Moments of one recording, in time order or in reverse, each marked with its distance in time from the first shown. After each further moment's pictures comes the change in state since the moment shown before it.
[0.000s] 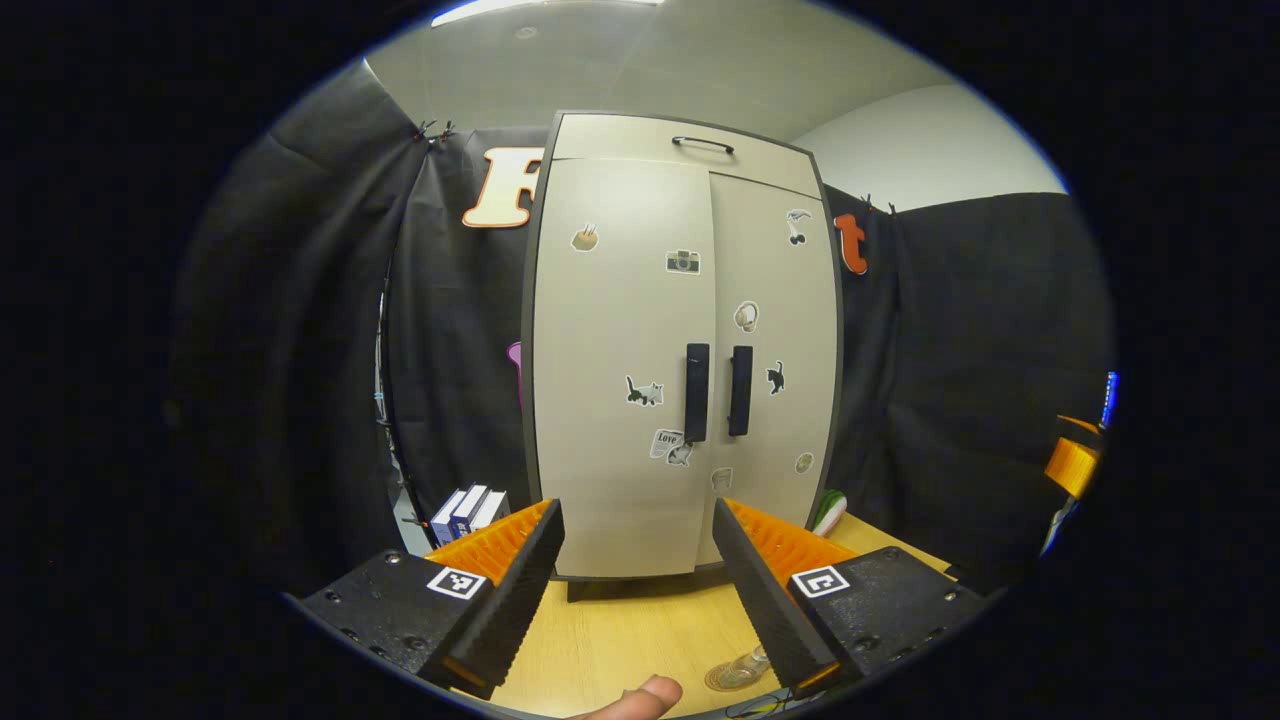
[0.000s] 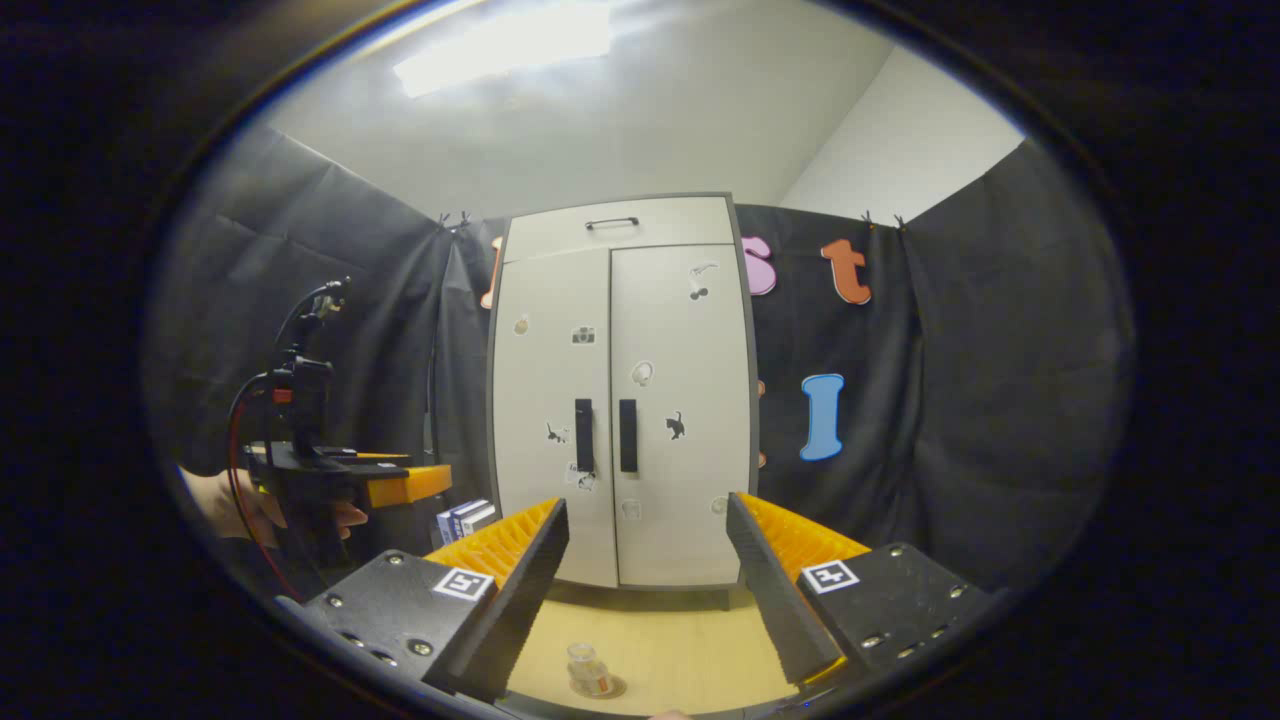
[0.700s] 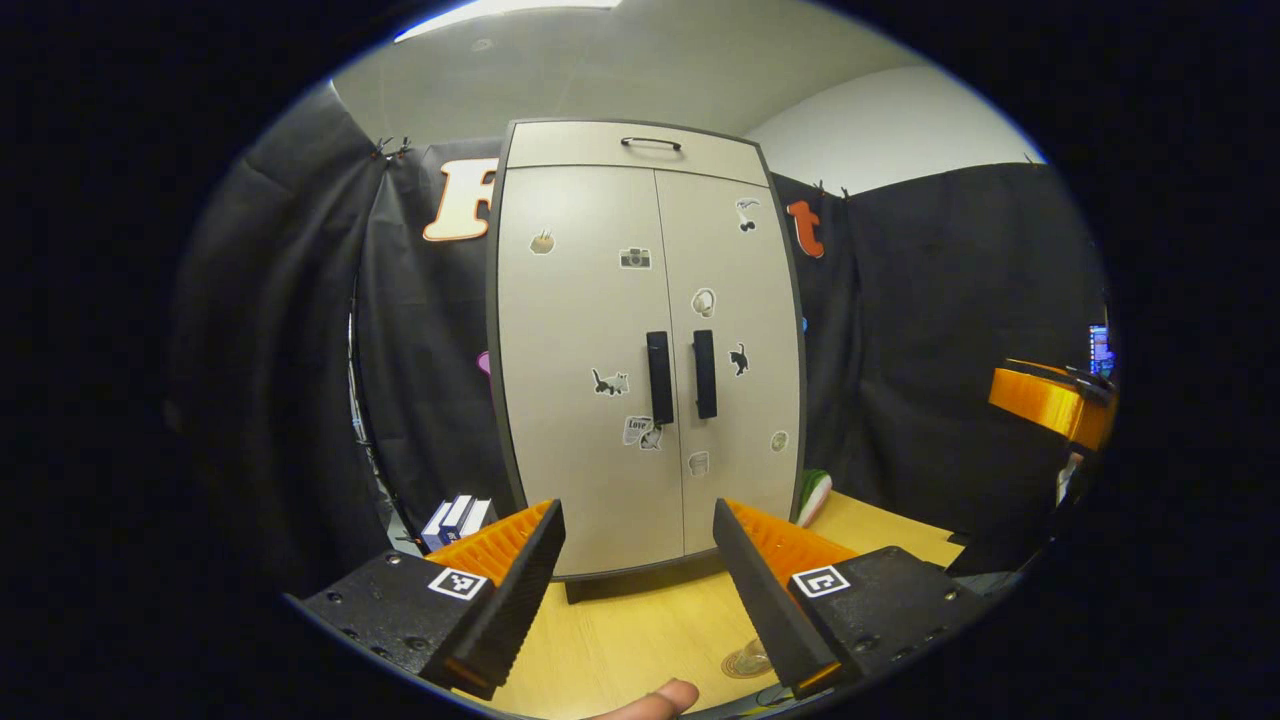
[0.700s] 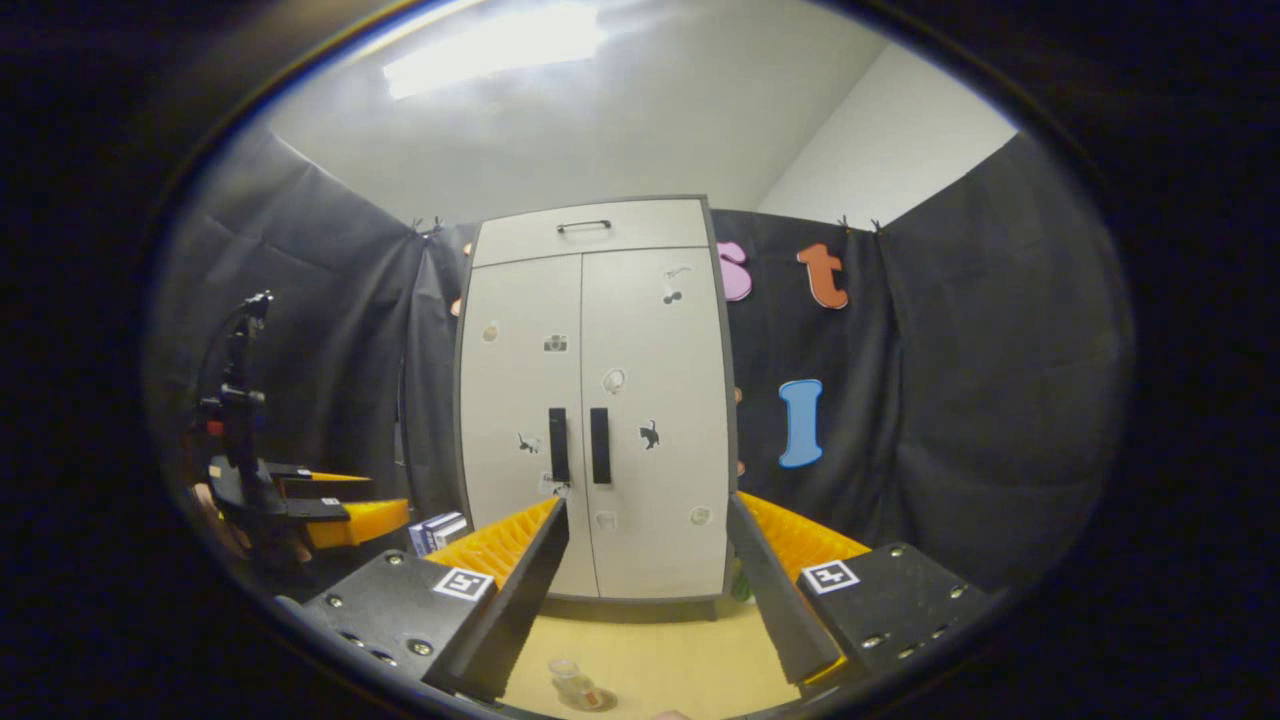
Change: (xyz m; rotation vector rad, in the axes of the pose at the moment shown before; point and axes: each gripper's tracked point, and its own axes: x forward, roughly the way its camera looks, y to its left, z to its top) left arm -0.015 -0.017 -0.020 0.083 -0.020 -0.102; right arm 0.024 -0.023 -0.005 0.001 -0.029 -0.092
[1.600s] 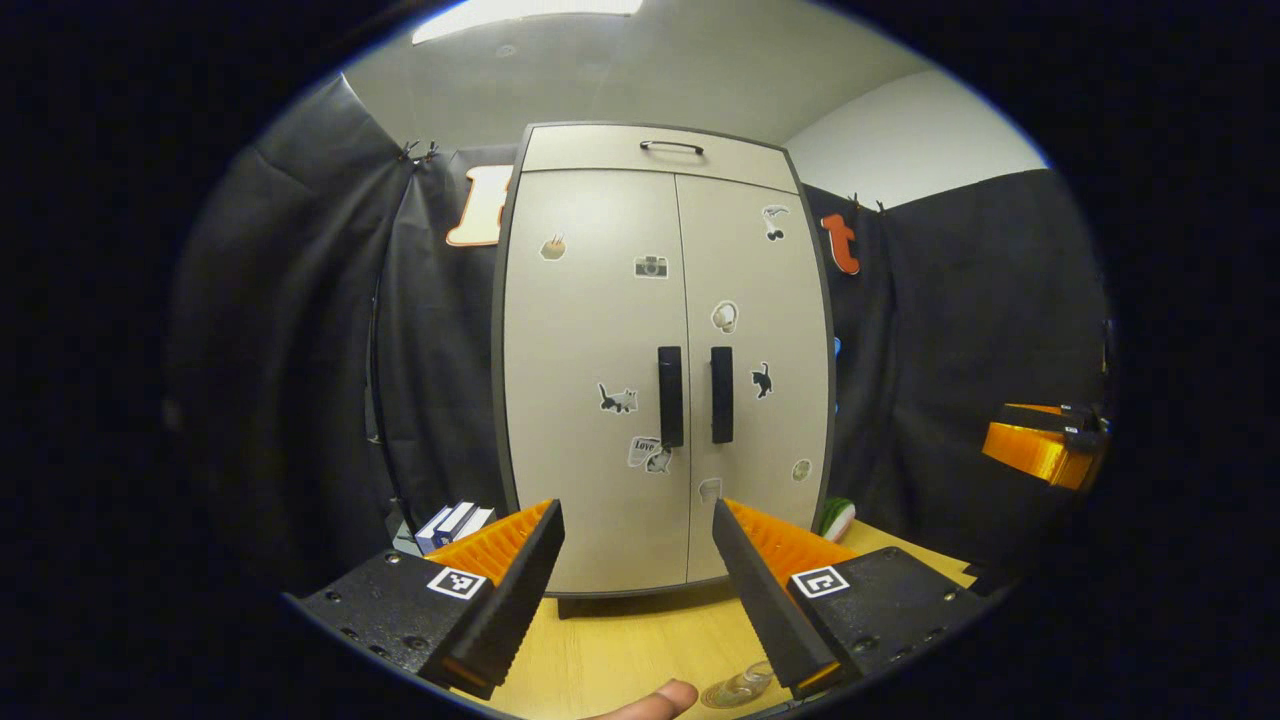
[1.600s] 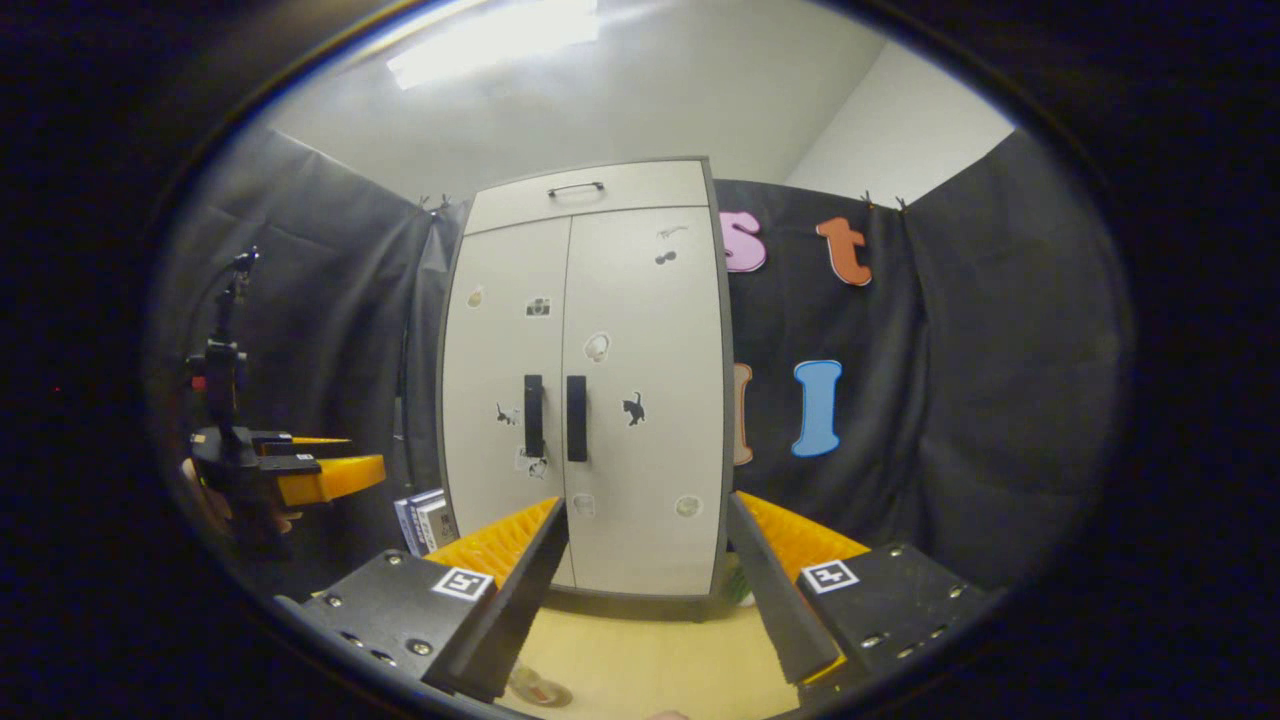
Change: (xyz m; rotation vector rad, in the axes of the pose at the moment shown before) left arm 0.050 -0.018 0.013 -0.014 -0.057 0.135; right arm 0.079 -0.055 -0.034 -0.010 0.065 0.111
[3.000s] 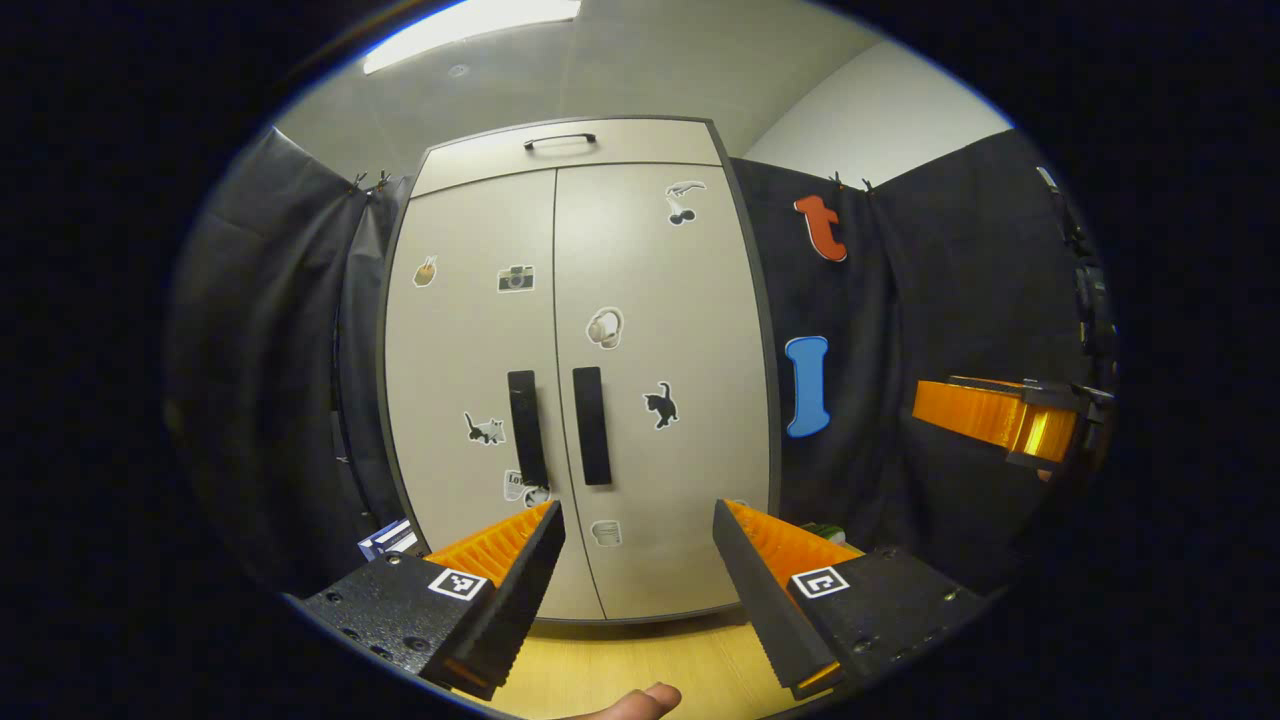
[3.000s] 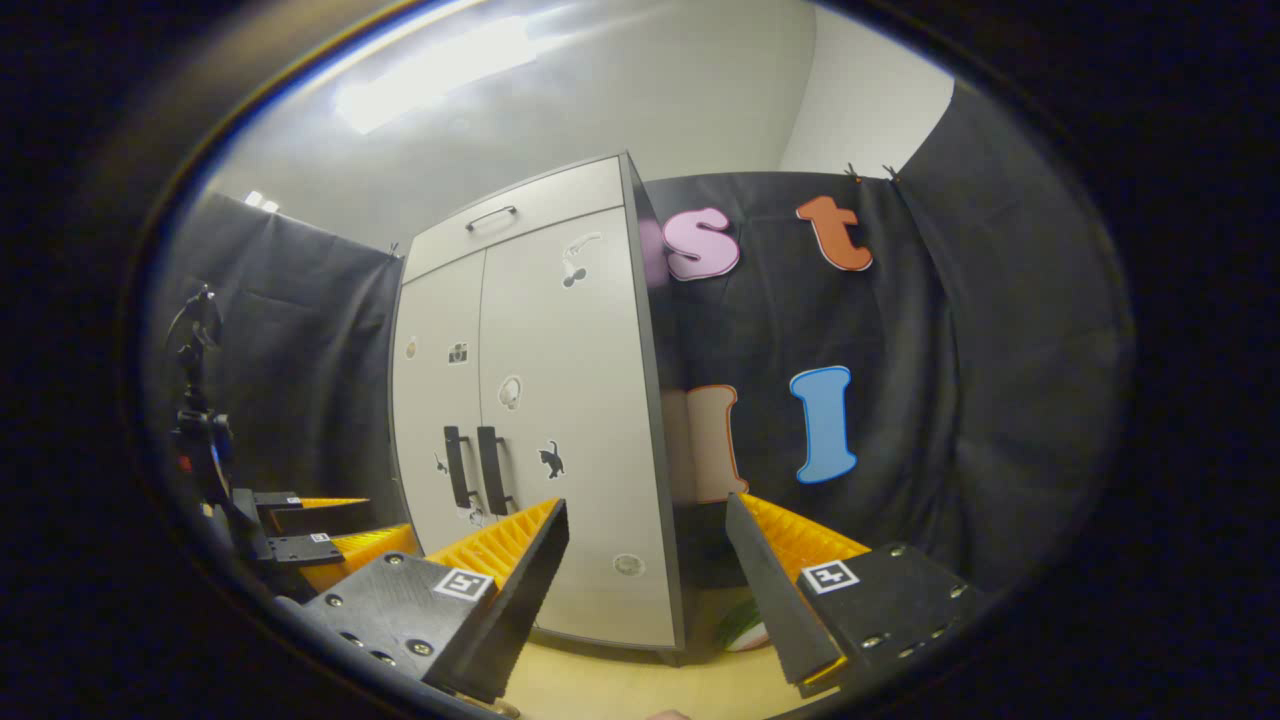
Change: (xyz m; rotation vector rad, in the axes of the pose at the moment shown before) left arm 0.090 -0.173 0.015 0.055 -0.017 0.052; right arm 0.106 -0.138 0.034 0.095 -0.047 0.065
